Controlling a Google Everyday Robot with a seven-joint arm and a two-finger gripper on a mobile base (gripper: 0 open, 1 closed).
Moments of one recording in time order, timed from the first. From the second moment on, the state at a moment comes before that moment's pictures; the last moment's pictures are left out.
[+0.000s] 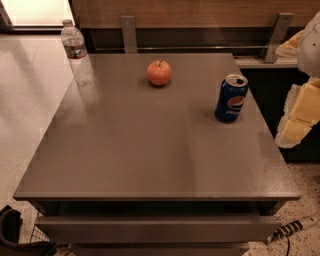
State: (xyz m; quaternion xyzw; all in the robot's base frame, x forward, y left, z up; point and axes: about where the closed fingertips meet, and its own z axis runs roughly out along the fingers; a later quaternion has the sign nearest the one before) arm 0.438 -0.214 0.987 -0.60 0.78 -0.05 0.18
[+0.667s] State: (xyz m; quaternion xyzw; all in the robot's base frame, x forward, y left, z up) arm 0.448 -0.215 0.986 -0.59 0.78 -0.04 0.20
